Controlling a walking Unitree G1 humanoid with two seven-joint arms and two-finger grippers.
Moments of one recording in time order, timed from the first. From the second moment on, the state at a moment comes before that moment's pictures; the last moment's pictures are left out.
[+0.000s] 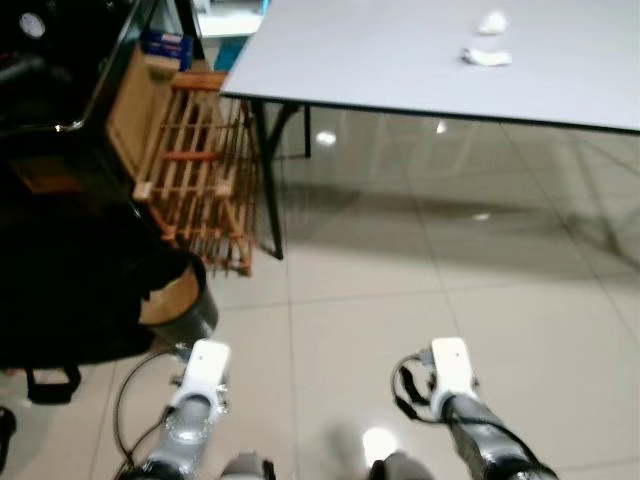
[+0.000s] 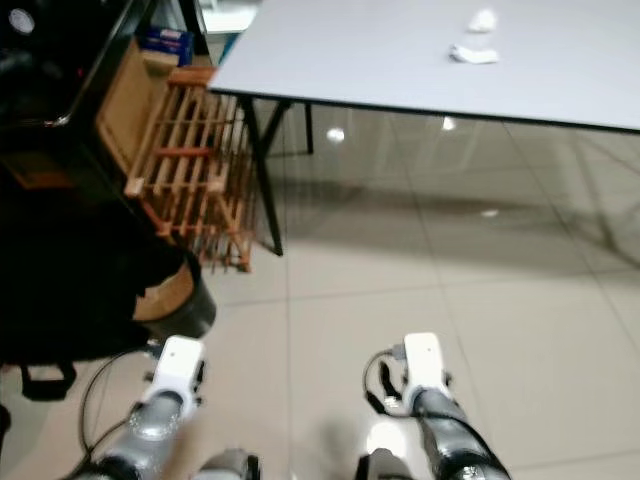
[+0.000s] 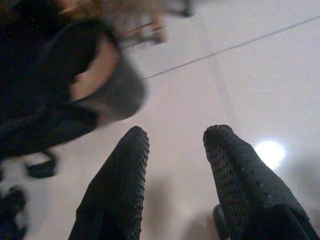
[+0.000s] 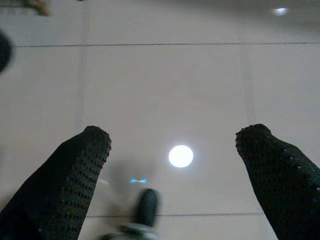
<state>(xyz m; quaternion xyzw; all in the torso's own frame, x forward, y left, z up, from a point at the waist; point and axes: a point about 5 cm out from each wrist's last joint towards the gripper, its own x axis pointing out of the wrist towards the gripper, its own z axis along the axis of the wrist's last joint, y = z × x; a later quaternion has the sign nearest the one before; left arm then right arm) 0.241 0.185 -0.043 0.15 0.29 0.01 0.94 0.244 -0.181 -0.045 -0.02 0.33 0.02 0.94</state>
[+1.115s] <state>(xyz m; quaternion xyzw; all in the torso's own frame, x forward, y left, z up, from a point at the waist) 0.241 0.189 -0.043 0.16 0.30 0.01 0.94 0.242 -0.176 -0.047 -0.03 0.33 0.04 0.94</state>
